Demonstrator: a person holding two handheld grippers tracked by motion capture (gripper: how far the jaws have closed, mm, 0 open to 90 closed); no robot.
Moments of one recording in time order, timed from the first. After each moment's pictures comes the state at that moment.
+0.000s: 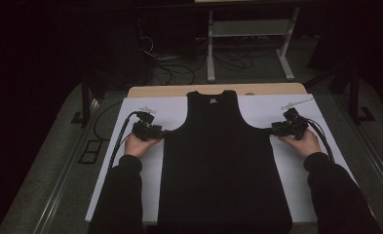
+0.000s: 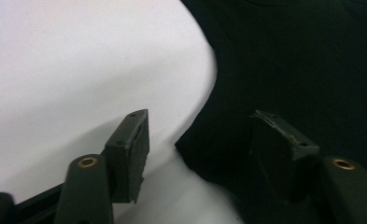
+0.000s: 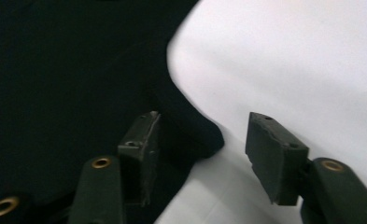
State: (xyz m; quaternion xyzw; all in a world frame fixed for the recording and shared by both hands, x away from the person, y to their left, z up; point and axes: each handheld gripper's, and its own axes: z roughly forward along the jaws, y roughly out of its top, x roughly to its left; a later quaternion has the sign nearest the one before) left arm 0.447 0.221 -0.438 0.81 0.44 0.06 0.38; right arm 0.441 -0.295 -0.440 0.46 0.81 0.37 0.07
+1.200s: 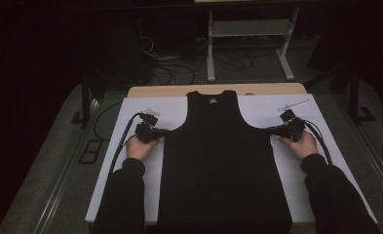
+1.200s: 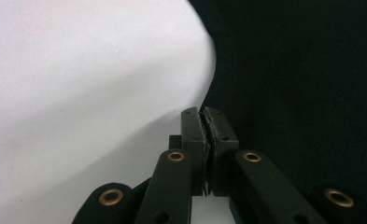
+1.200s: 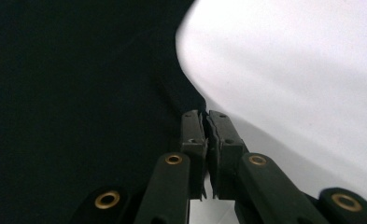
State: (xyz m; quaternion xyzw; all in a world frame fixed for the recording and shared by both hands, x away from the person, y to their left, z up) left arm 0.441 0.210 -0.439 0.83 0.43 0.09 0.36; right arm 0.439 -0.287 -0.443 0.47 0.81 0.36 0.05
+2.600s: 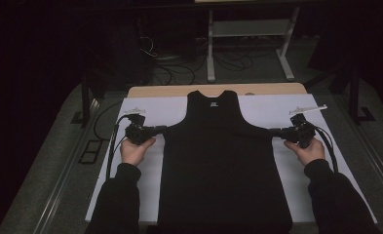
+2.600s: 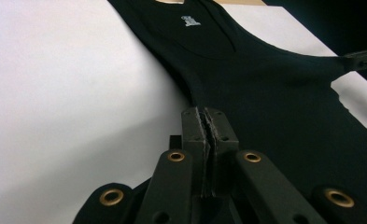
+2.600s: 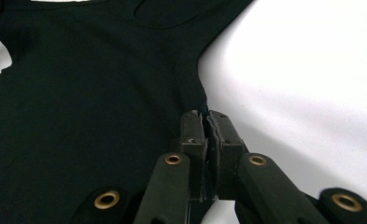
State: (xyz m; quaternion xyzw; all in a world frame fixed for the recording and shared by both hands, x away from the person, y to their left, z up) left arm 0.408 0.231 -0.410 0.75 0.46 0.04 0.48; right arm 0.395 -0.294 -0.417 0.46 0.78 0.42 0.06
